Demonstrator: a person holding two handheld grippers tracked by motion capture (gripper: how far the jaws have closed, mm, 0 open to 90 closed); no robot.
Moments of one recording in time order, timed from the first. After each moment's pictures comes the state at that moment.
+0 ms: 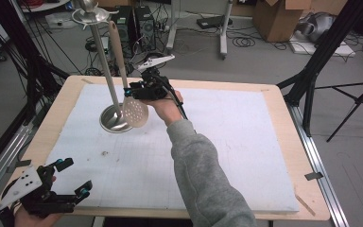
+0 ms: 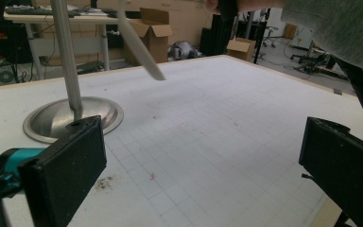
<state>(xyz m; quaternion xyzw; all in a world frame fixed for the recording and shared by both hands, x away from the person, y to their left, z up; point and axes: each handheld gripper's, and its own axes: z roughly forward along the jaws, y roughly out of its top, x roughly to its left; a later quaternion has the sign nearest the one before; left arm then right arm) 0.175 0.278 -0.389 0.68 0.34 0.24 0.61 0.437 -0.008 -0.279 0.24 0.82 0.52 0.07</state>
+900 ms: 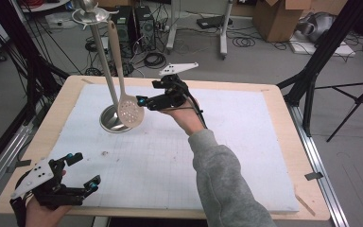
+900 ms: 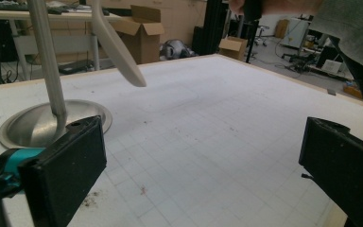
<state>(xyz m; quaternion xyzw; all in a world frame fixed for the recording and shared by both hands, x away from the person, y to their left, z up) 0.195 0.265 -0.391 0.68 0.33 0.22 0.62 0.414 -0.058 -0.280 0.23 0.80 0.55 0.09</state>
